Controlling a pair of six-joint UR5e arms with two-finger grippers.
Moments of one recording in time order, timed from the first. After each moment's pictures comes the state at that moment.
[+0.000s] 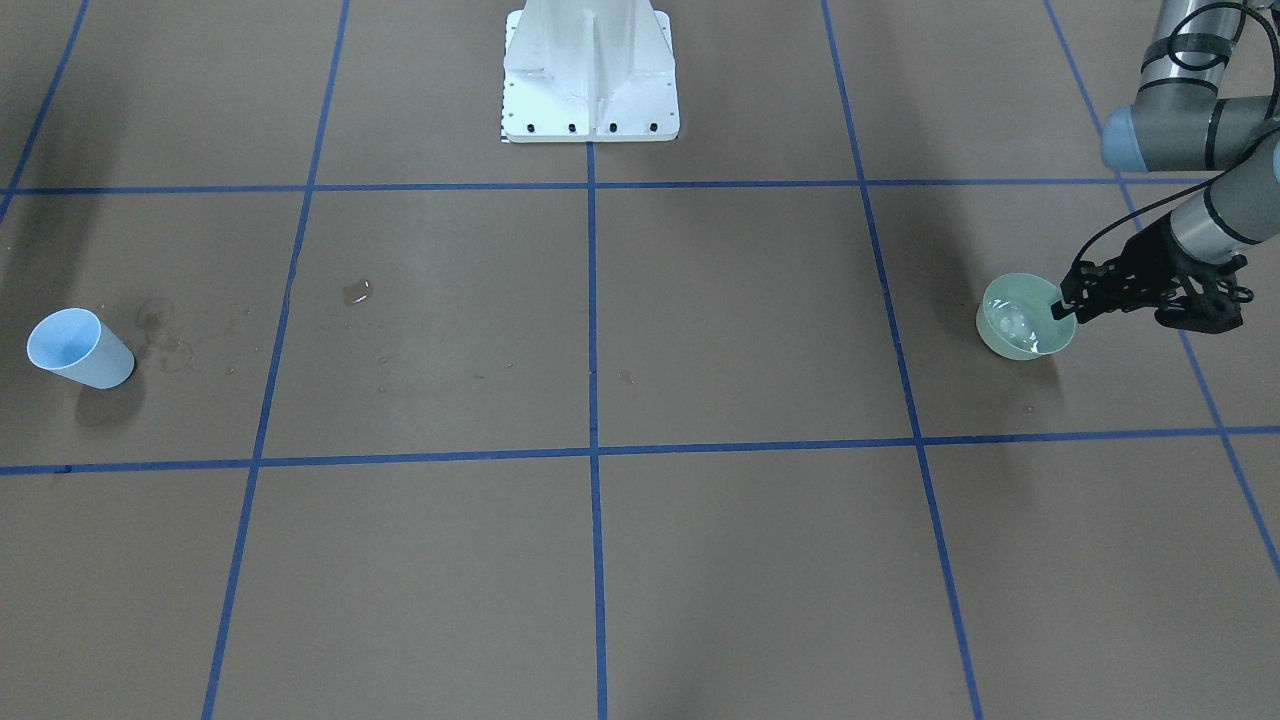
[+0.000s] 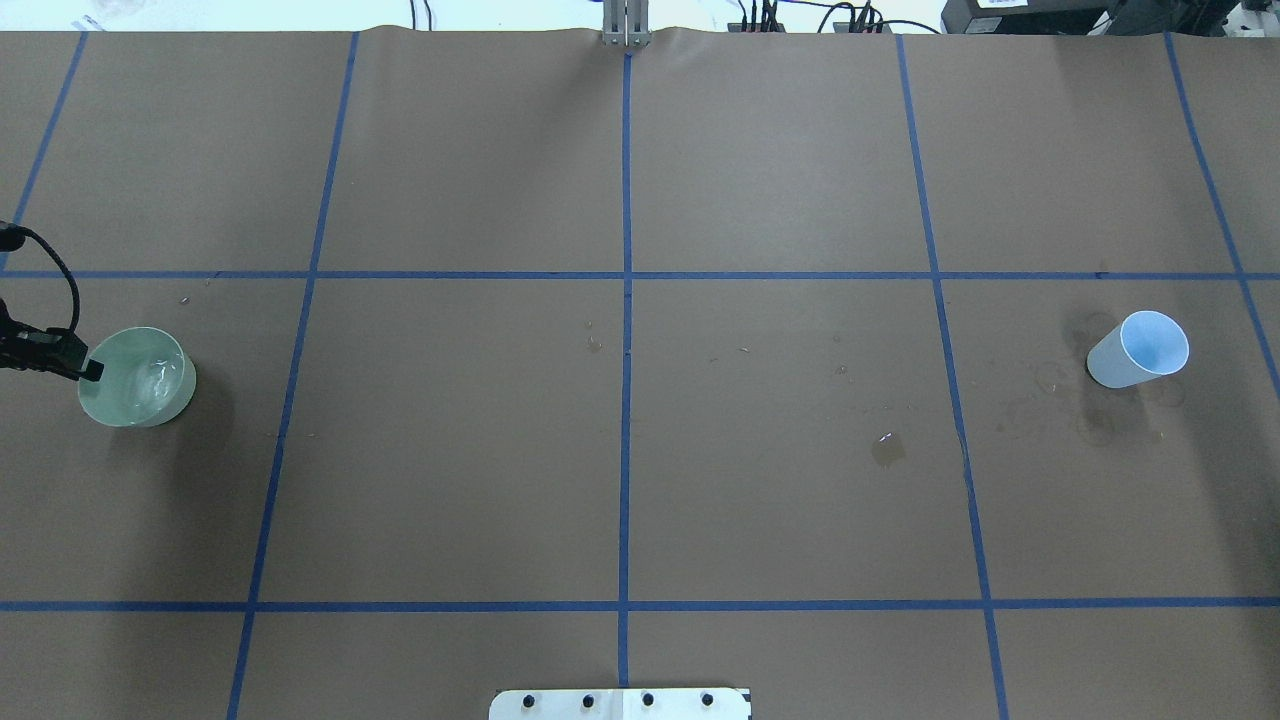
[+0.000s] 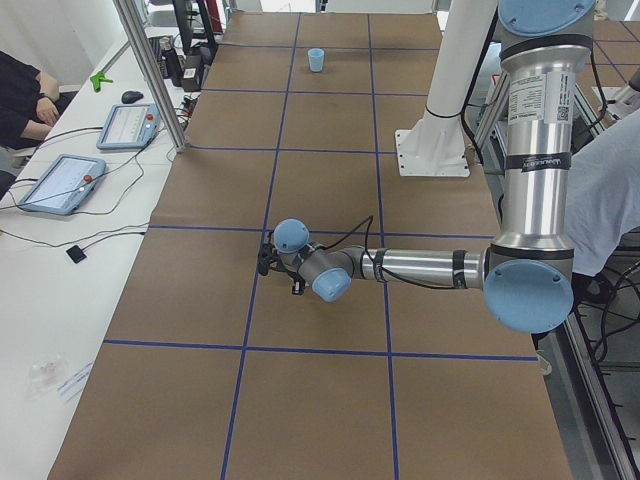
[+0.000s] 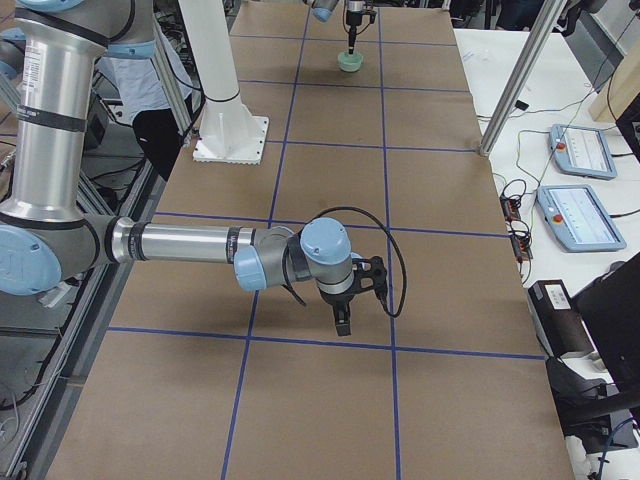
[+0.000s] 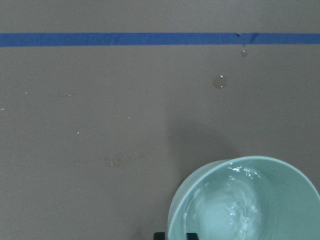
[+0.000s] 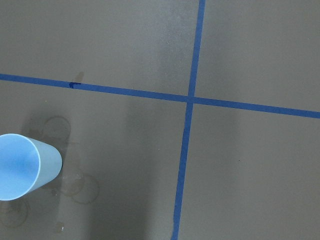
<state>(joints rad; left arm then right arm) -1.06 -1.54 -1.52 -2.29 -2.38 -0.71 1.53 -1.78 1.77 -1.29 2.35 0.10</state>
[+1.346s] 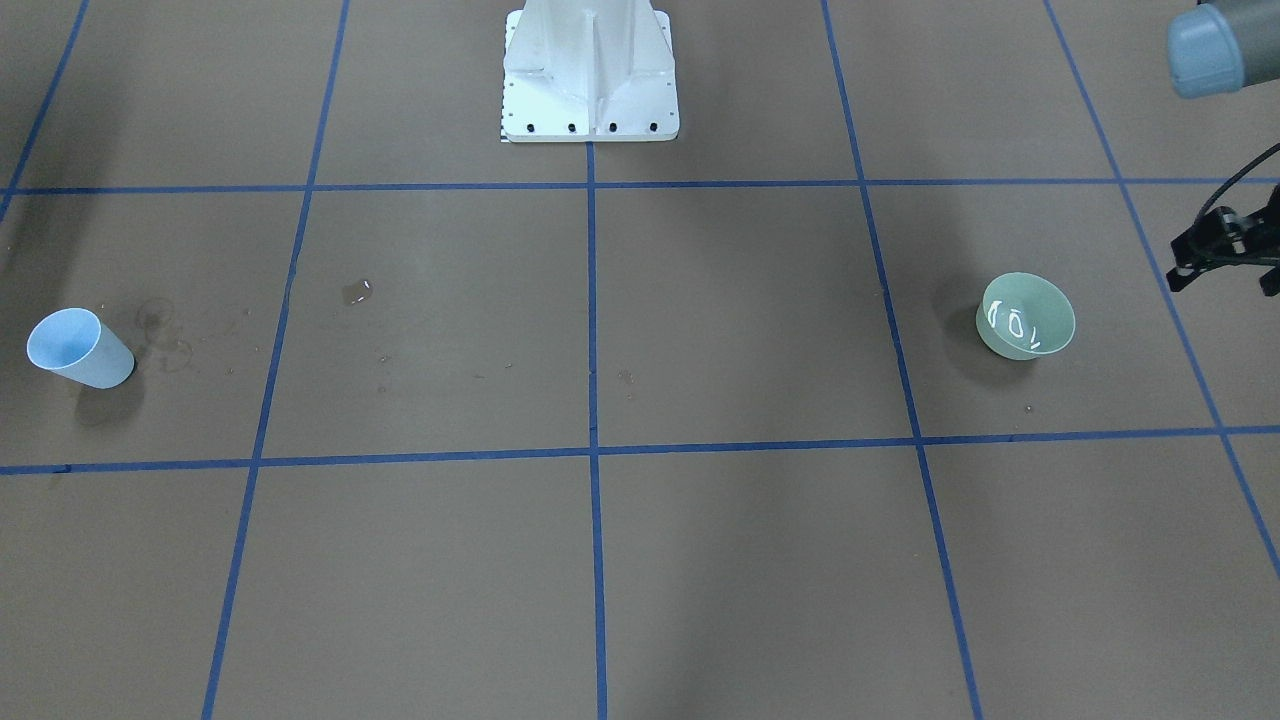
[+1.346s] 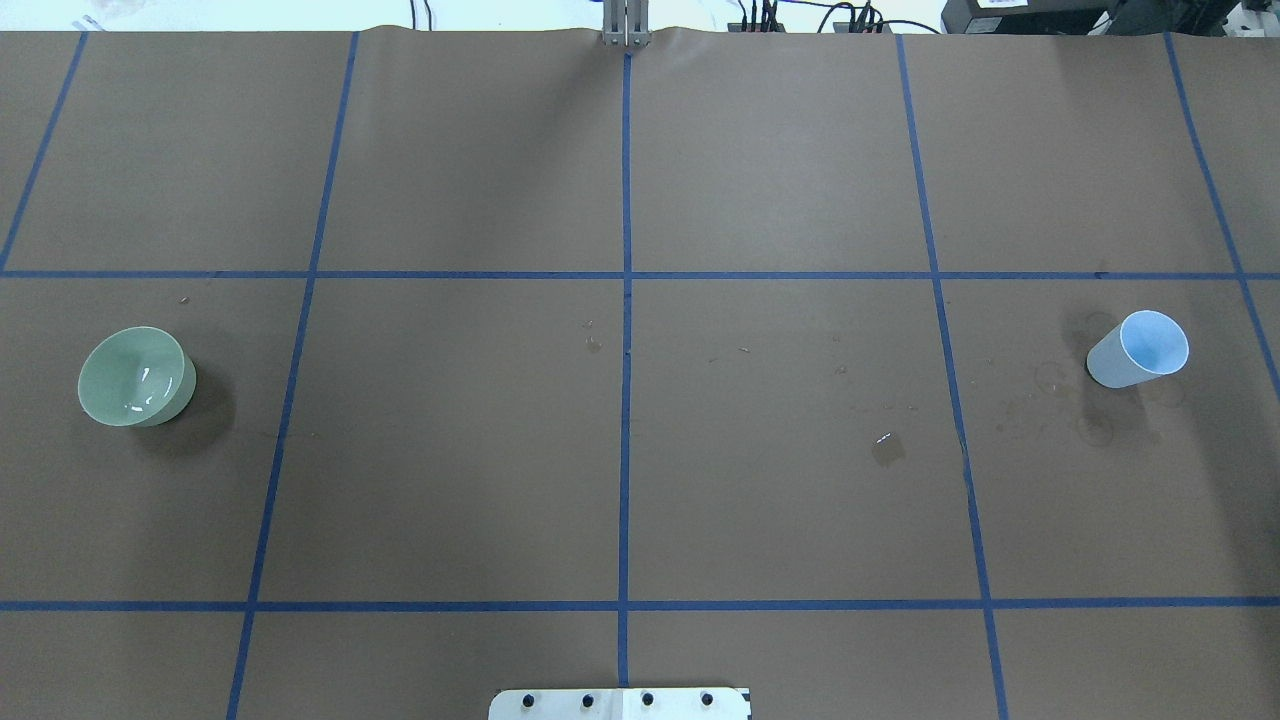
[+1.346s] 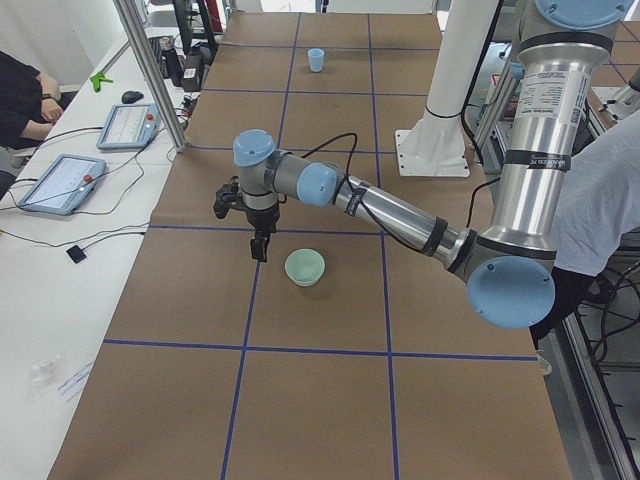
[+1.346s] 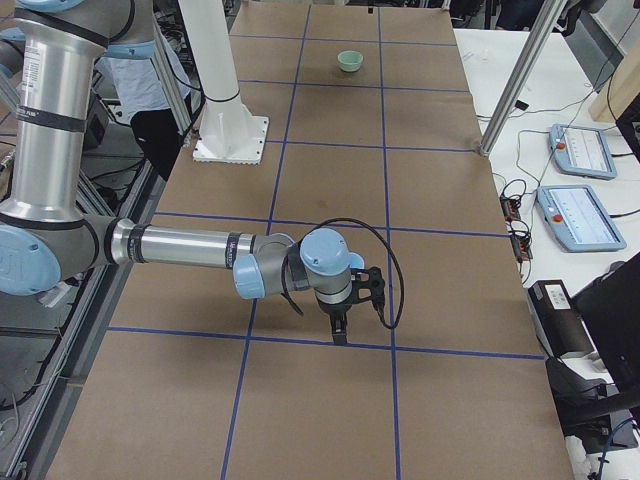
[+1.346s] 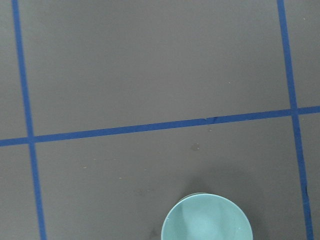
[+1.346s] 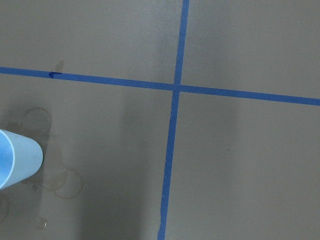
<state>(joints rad) -1.35 -1.70 -1.87 -1.40 -2.27 -0.22 1.53 -1.78 1.74 -1.30 2.35 0.10</state>
